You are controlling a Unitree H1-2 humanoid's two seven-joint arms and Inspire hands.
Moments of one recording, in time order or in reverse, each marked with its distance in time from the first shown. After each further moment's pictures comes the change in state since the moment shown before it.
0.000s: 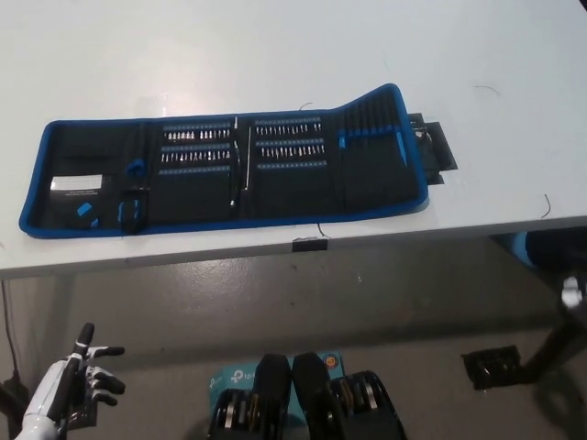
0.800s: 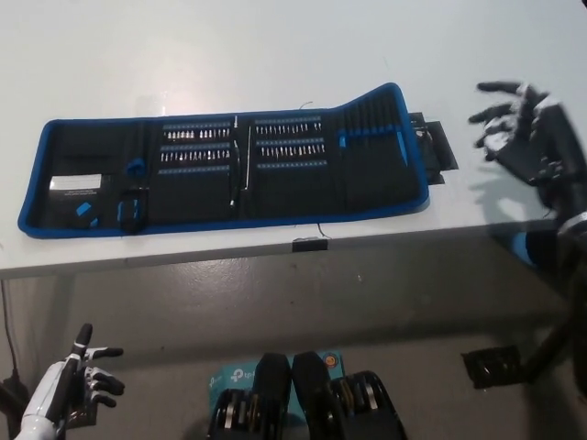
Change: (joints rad) left_arm 0.002 -0.001 0.004 -0.003 -0.004 0.004 0.000; right_arm -0.373 0.070 0.068 0.079 0.038 0.180 0.067
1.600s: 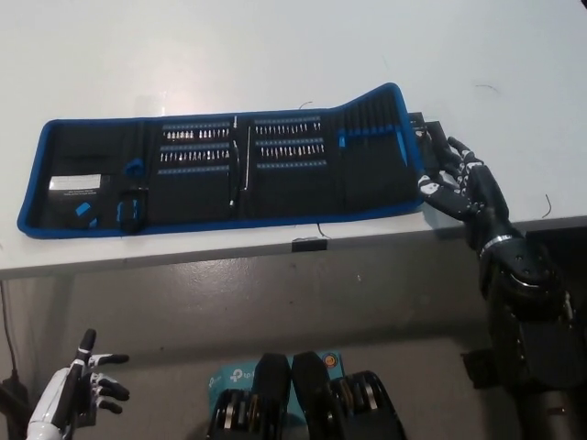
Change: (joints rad) left_arm 0.012 -0.029 0.011 0.000 -0.001 -0.001 0.001; right_arm -0.055 0.134 -0.023 0.309 -0.003 -0.006 -0.111
